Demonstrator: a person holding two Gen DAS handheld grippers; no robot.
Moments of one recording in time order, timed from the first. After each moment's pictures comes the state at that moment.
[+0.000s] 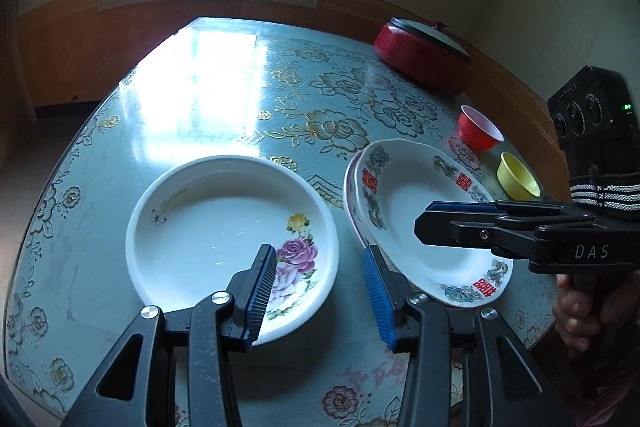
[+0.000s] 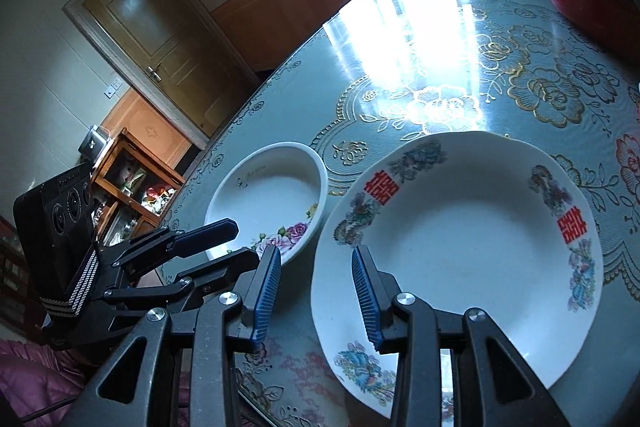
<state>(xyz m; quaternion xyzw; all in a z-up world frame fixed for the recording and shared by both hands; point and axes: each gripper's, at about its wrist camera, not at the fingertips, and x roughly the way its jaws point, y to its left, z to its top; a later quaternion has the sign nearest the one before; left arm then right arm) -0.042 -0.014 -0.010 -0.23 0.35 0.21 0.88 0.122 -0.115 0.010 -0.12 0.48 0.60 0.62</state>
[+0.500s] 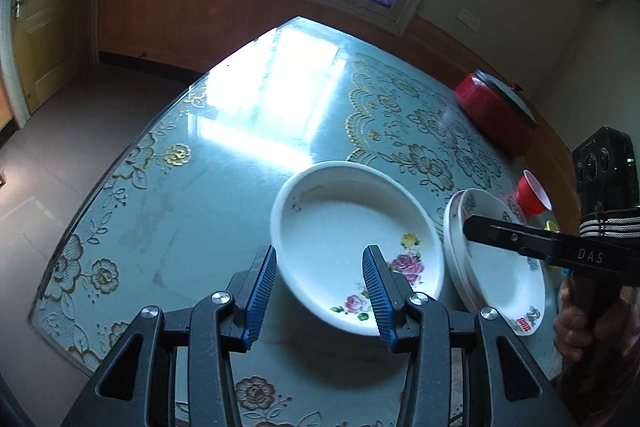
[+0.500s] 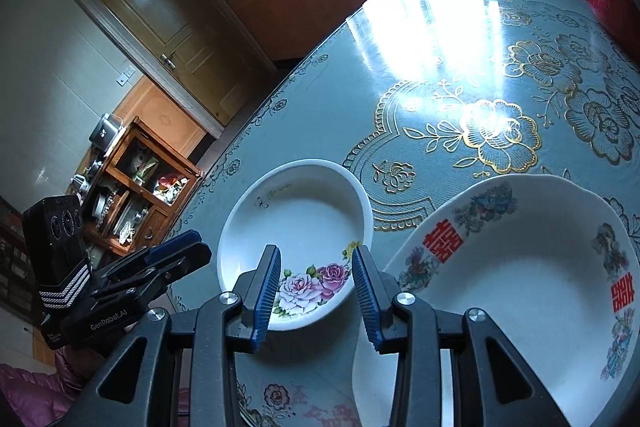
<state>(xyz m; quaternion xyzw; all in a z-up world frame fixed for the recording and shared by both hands) -0.112 0.037 -0.021 -0.32 0.31 0.32 0.84 0.110 -0.052 0.004 -0.14 0.48 0.62 0.60</state>
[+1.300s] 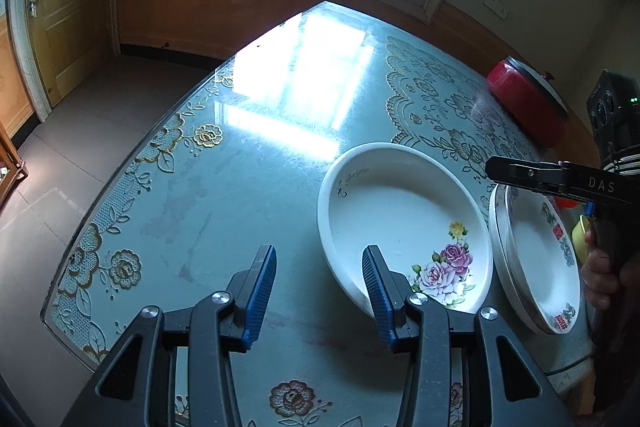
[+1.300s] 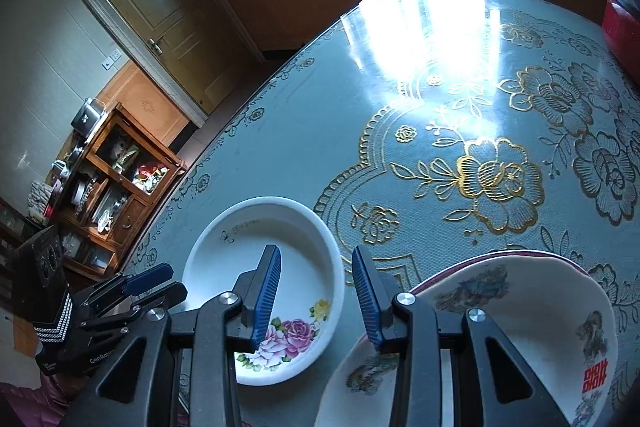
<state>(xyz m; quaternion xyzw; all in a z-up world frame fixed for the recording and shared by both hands) -0.109 0.046 -0.037 -0.31 0.34 0.35 0.82 0.133 -0.010 -0.001 -0.18 0.48 0.60 0.62</state>
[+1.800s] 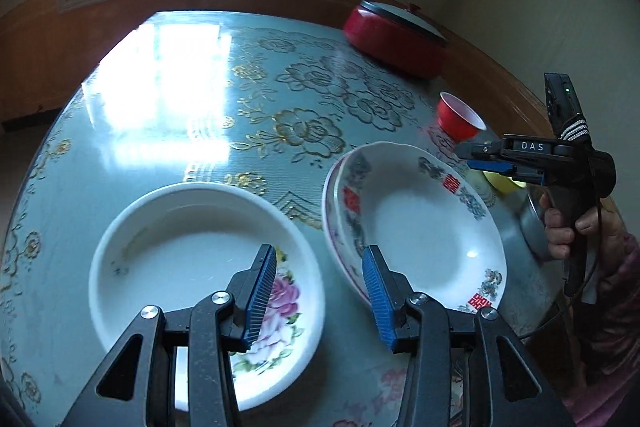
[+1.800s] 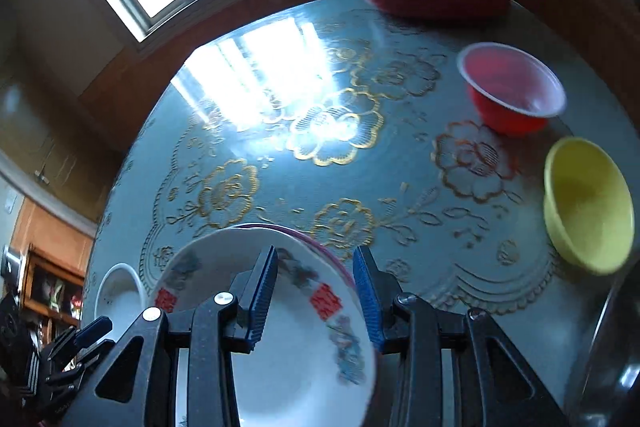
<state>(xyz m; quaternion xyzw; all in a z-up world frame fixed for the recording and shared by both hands) 0.009 0.003 -0.013 -0.22 0.38 0.12 0.89 0.255 -0.179 -0.001 -0.03 0.52 0.36 0.78</state>
